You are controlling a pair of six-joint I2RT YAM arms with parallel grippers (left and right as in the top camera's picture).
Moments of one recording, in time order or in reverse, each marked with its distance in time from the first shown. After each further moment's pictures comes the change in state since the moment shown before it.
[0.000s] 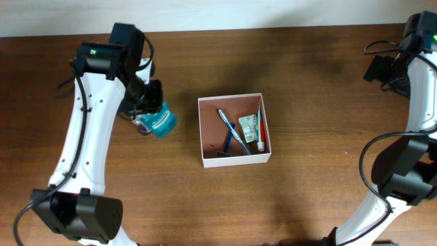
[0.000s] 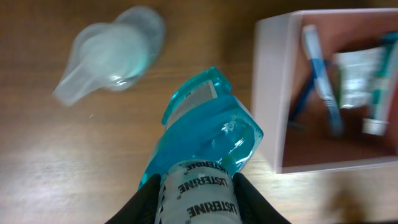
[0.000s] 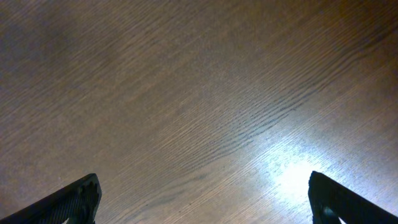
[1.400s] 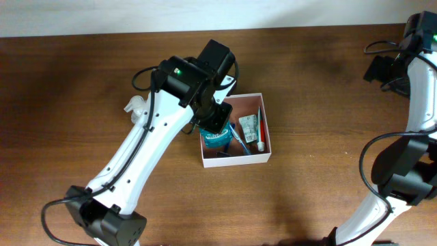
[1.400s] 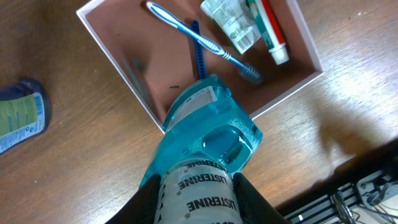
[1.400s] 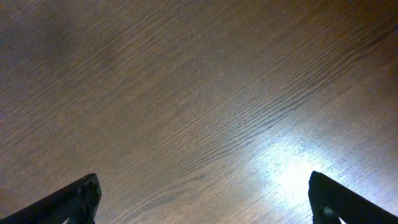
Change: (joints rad) left arm -0.417 0.019 0.026 0.035 -0.030 0.102; right arm 0.000 0.000 0.000 0.000 0.000 0.000
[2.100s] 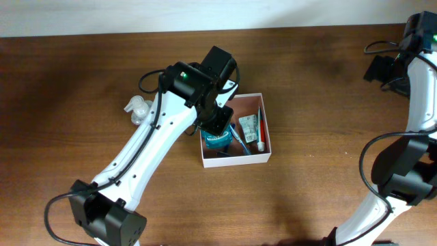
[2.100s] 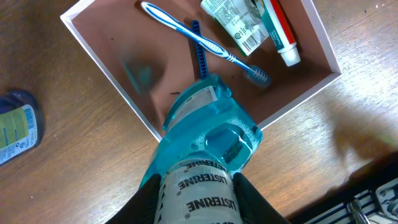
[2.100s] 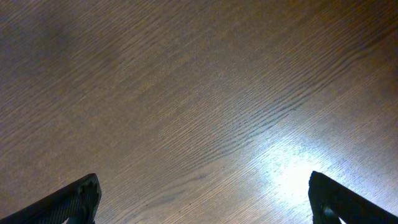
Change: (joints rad) left arm -0.001 0.000 -0.102 0.095 -0.003 0.037; right arm 0.000 0.000 0.000 0.000 0.000 0.000
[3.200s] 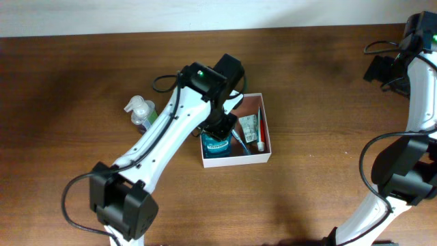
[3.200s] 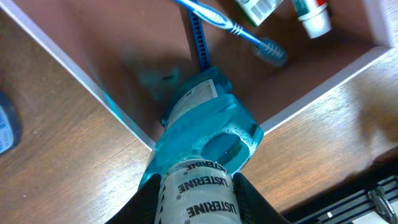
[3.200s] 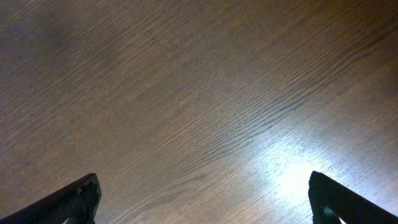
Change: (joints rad) left arm -0.020 0.113 -0.003 -0.039 -0.007 0.037; right arm 0.000 0.000 0.000 0.000 0.000 -0.001
